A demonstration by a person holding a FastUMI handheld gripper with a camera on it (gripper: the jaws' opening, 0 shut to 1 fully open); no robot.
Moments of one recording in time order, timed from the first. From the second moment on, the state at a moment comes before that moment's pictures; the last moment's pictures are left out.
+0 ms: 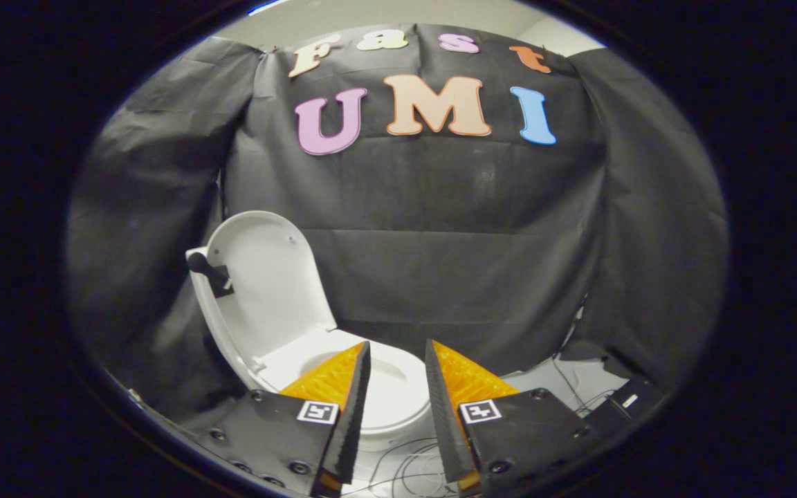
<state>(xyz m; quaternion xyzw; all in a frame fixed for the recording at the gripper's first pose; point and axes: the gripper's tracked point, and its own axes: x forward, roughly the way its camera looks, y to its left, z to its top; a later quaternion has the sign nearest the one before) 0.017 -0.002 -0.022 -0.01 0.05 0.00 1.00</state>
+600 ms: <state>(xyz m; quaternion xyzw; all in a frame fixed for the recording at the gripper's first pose) -0.039 -0.008 0.016 0.00 -0.05 0.00 1.00</state>
